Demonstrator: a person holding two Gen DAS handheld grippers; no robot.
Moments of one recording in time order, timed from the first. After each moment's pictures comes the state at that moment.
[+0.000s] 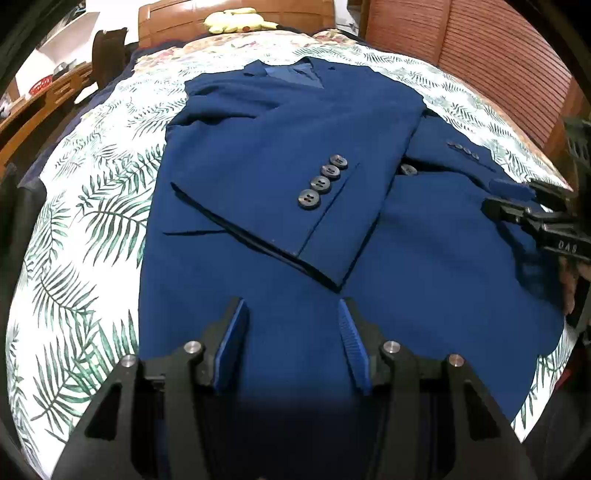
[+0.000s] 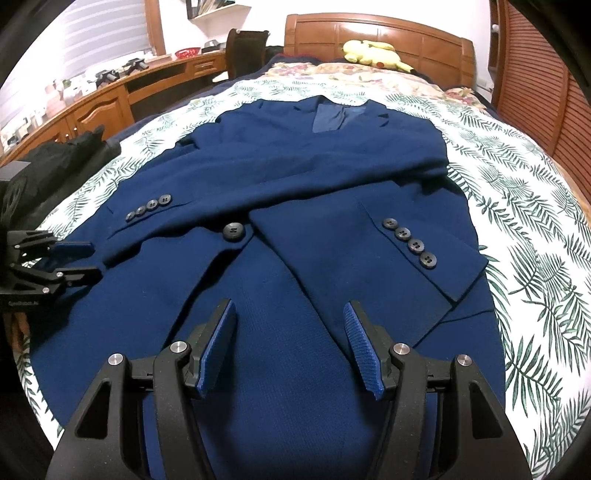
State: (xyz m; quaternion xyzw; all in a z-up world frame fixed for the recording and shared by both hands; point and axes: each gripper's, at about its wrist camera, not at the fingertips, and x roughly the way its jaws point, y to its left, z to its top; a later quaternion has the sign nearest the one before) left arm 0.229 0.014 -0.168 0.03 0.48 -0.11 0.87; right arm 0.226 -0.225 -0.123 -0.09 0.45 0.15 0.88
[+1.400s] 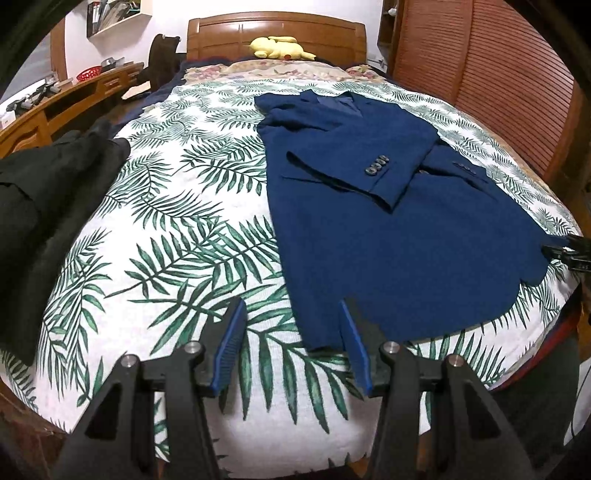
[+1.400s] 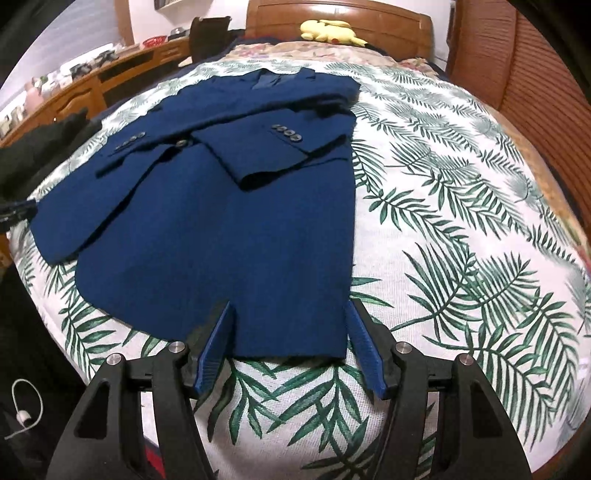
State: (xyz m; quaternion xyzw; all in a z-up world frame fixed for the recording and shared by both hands) left arm 0.110 0.098 -0.147 -0.02 0.42 -0.06 0.90; right arm 0.105 -0.337 -0.102 -0.08 0.49 0.09 0.86
